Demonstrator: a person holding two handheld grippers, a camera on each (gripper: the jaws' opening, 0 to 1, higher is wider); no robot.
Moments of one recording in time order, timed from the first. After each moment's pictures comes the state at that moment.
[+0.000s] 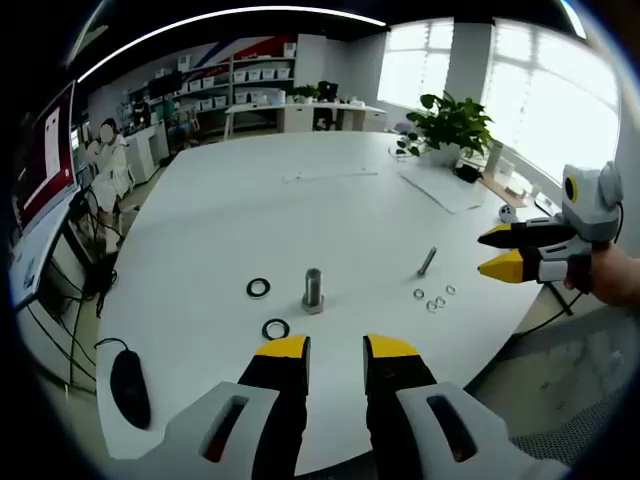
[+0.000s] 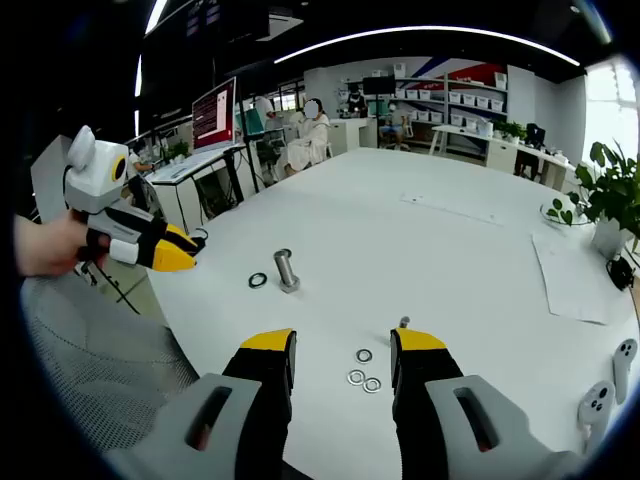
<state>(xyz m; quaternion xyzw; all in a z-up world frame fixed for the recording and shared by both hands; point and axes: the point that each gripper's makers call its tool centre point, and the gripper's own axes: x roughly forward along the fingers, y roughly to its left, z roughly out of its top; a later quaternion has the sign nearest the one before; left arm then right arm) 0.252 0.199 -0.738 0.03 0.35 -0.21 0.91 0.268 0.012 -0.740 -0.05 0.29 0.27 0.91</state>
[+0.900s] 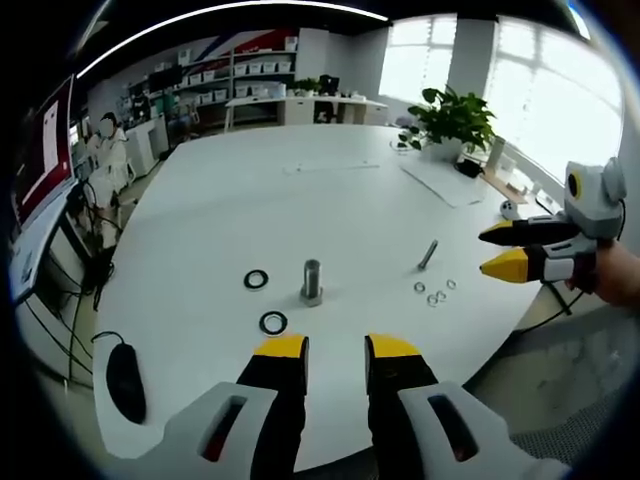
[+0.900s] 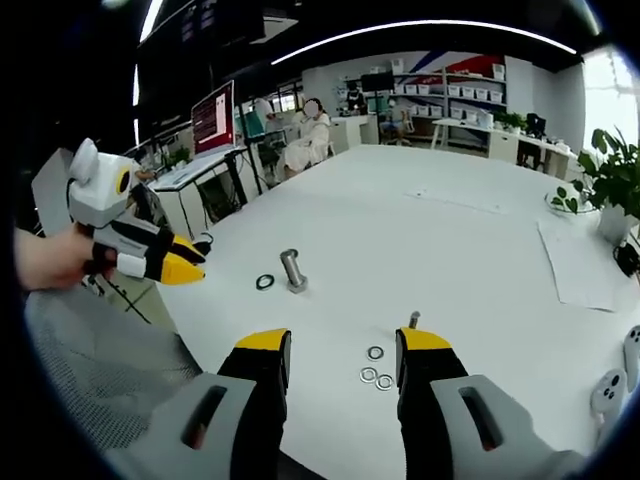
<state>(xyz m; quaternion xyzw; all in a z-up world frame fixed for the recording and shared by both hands) 0.249 0.199 -0.748 0.02 0.37 -0.21 0.90 0.265 0.017 -0.744 -0.02 0.31 0.27 0.91</state>
